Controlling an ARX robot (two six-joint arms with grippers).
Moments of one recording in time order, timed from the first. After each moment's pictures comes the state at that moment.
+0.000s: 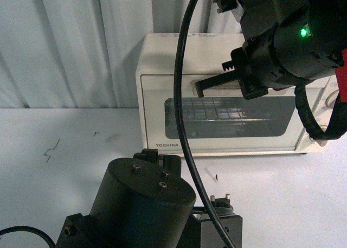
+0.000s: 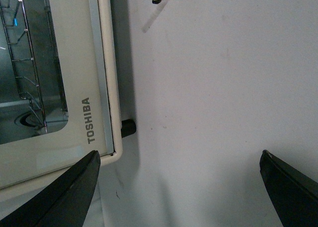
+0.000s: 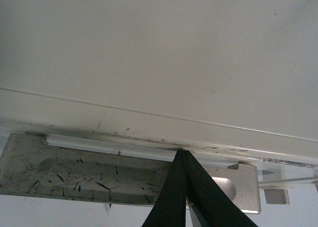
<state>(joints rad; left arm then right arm) -0.76 2.13 0.72 0.79 -0.37 1.20 0.42 1.72 1.02 0.07 0.44 -0.01</state>
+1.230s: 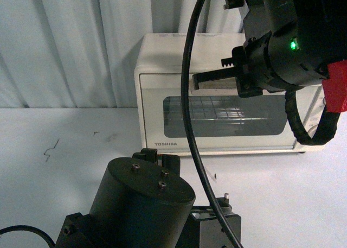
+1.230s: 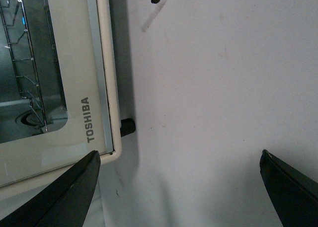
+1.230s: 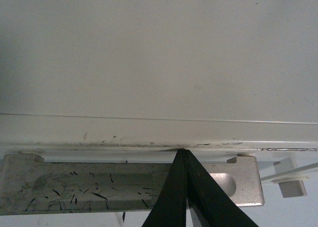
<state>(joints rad) -0.76 2.13 0.72 0.79 -0.38 1.20 0.42 1.76 1.01 0.13 0.47 0.12</state>
